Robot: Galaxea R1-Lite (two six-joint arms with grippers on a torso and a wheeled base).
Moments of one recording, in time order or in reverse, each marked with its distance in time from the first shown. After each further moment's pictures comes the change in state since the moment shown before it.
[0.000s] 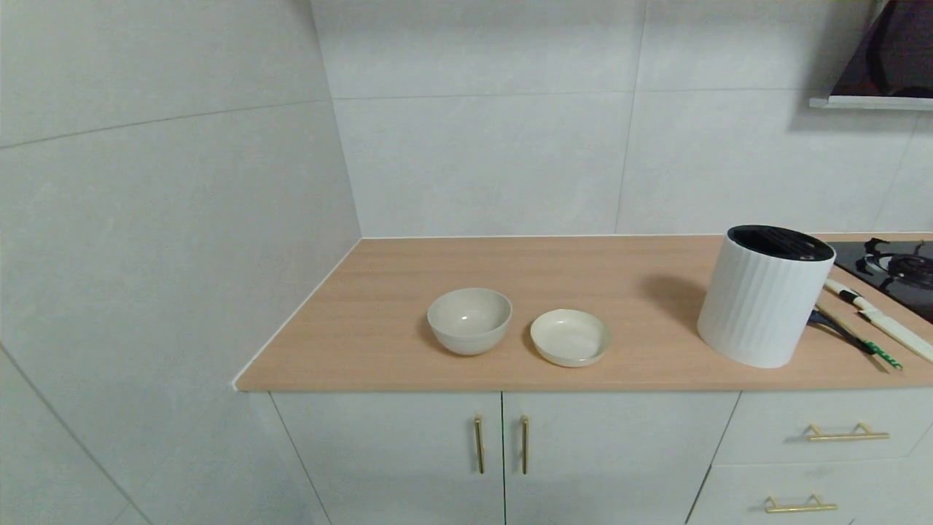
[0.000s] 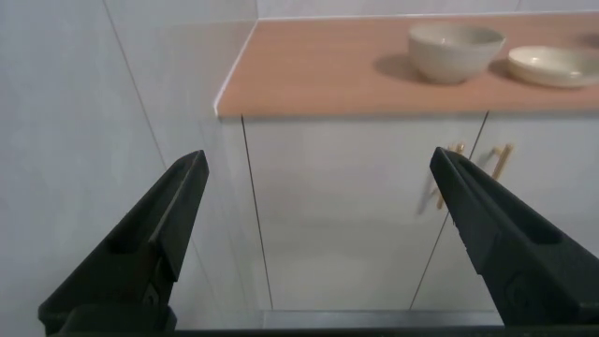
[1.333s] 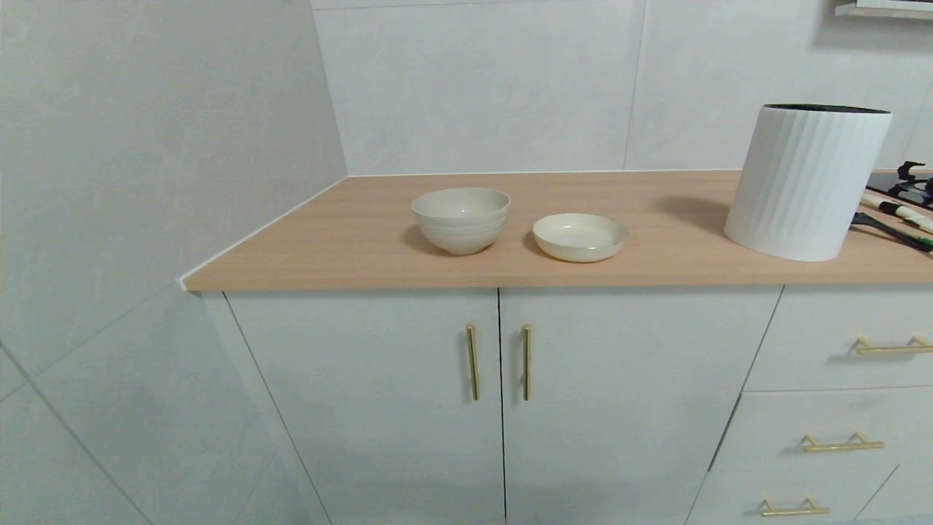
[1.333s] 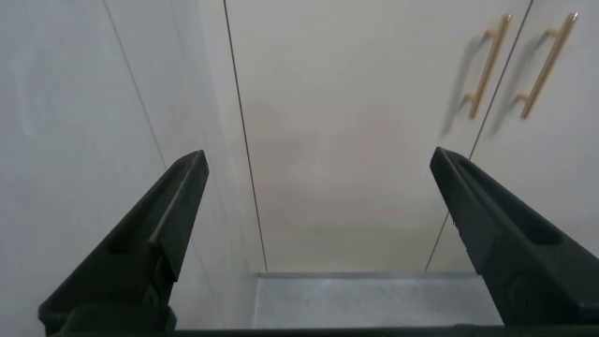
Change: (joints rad) left arm 0.000 0.000 0.000 0.000 0.000 0.000; right arm 0.000 0.000 0.000 0.000 0.000 0.000
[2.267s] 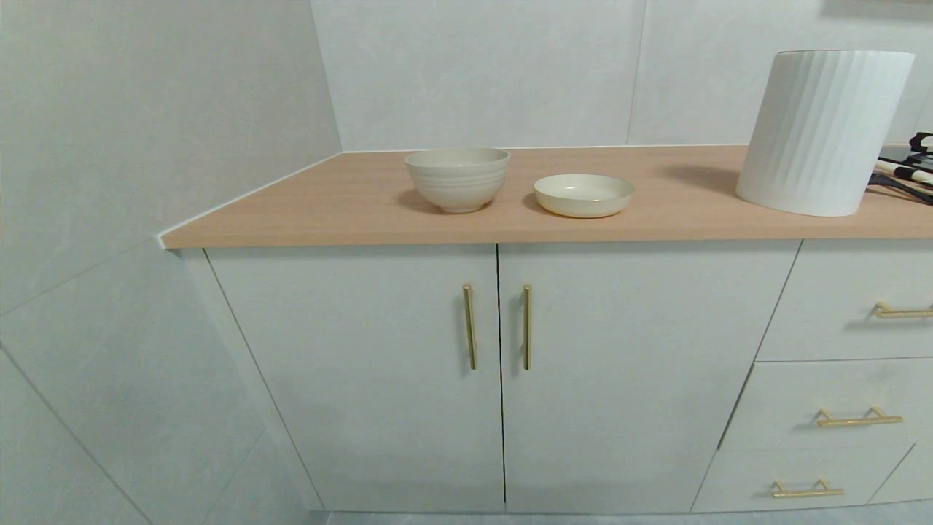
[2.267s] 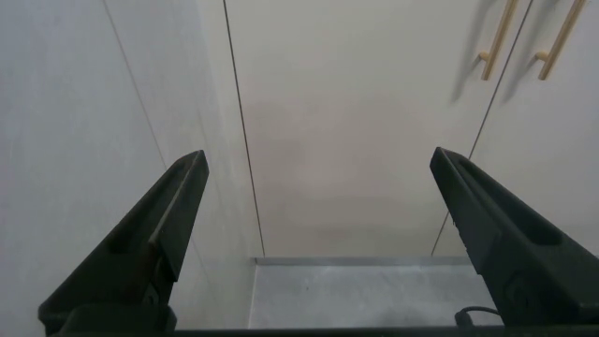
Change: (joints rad) left arm 0.000 0.000 0.000 0.000 0.000 0.000; right arm 0.000 0.000 0.000 0.000 0.000 0.000
